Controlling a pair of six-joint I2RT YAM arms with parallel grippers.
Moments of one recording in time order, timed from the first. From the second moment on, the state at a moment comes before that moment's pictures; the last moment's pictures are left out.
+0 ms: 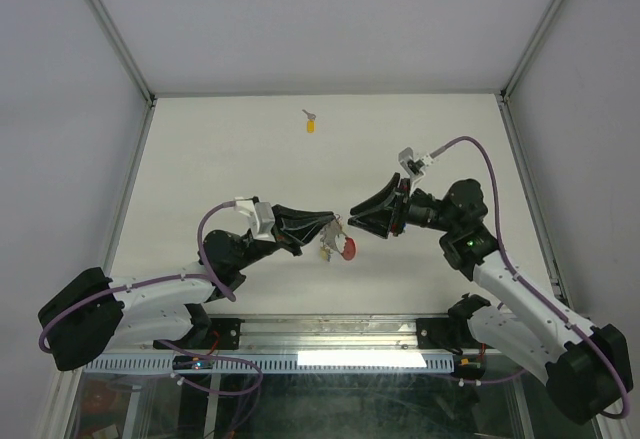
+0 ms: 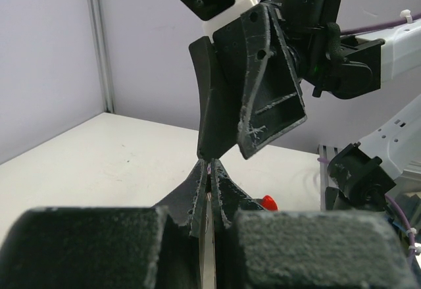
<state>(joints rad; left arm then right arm) -0.93 1.08 0.30 1.23 0.25 -0.16 0.51 0.87 0.54 0.41 -0.85 0.60</state>
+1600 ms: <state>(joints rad) -0.93 1.07 0.32 1.11 0.30 -0.14 0.62 0.92 0.61 0.23 -0.88 0.00</state>
